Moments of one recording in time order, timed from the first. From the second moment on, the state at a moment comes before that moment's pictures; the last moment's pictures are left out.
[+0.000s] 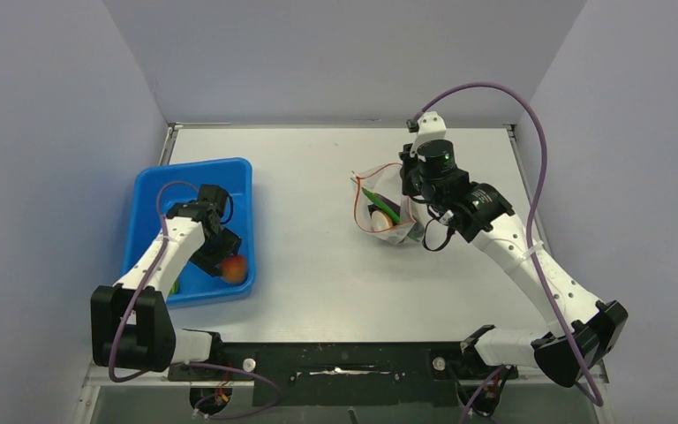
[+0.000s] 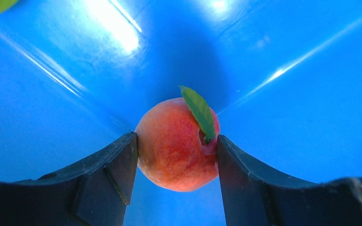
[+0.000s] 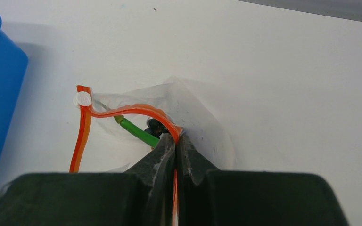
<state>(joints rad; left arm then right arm) -0.12 1.34 0.91 -0.99 -0.26 -1.12 0.59 1.26 1.33 -0.56 0.32 0.19</state>
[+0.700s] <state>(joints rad) -0.12 1.21 1.18 -0.98 -0.35 -0.98 0.60 1.28 1.34 -0.59 0.24 0.25</state>
